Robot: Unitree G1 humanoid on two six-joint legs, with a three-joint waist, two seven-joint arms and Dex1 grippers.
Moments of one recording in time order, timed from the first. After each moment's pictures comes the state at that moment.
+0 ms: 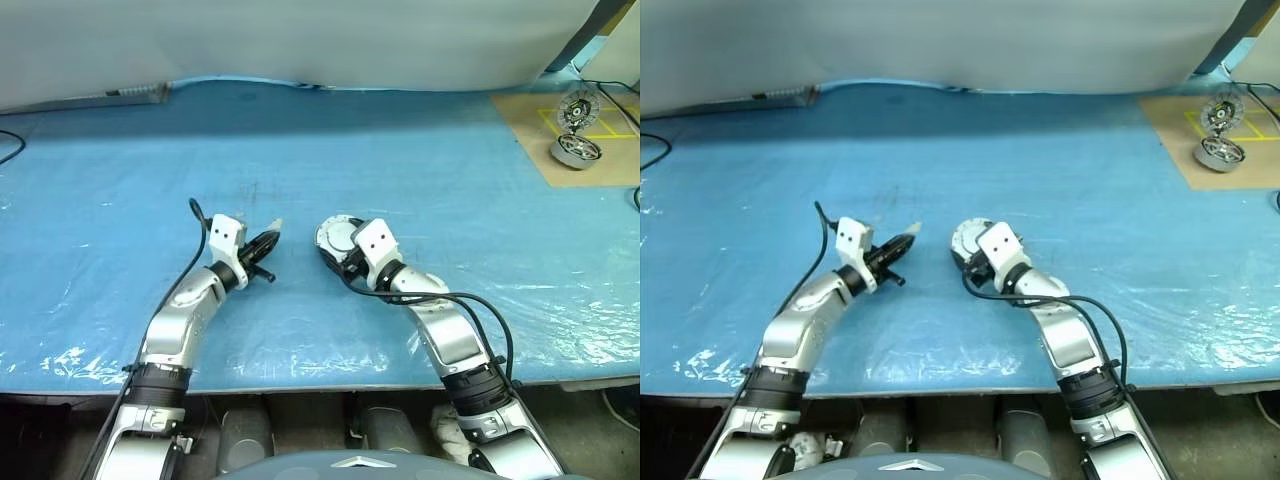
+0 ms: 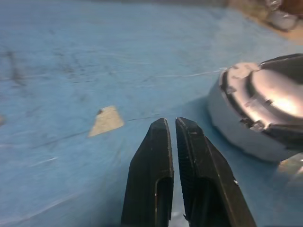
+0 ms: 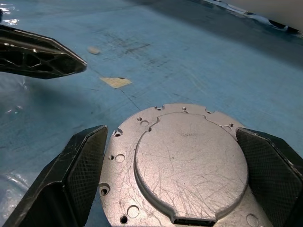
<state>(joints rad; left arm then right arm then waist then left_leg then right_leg) -0.33 0.24 0.02 0.07 -0.39 0.40 -0.59 -0.28 -0.21 0.24 -0.06 -0.03 0.26 0.42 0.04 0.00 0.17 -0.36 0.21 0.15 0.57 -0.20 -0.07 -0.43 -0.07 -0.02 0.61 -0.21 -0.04</state>
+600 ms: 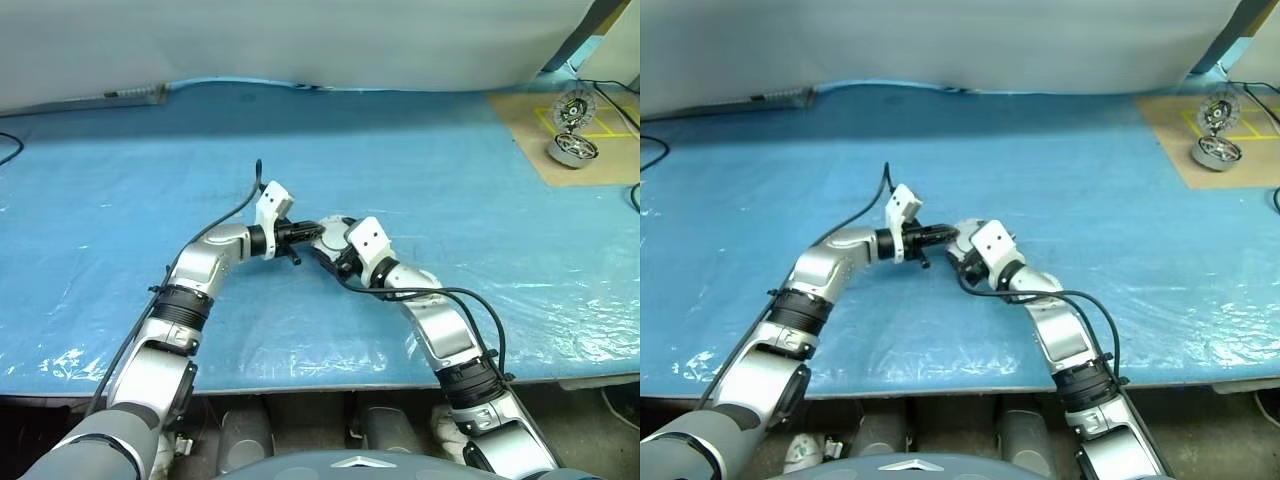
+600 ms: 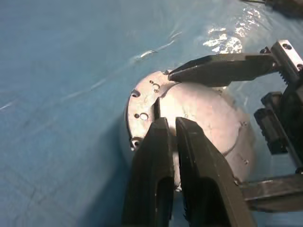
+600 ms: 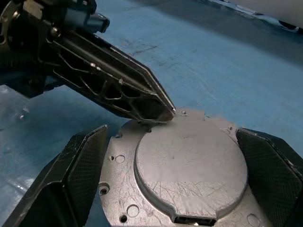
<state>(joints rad) -0.69 0.30 -0.17 0.42 -0.28 0.46 -0.89 -0.32 -0.19 0.25 -0.01 -0.04 0.26 0.43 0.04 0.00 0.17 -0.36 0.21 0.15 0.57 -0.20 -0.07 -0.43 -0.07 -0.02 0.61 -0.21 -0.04</state>
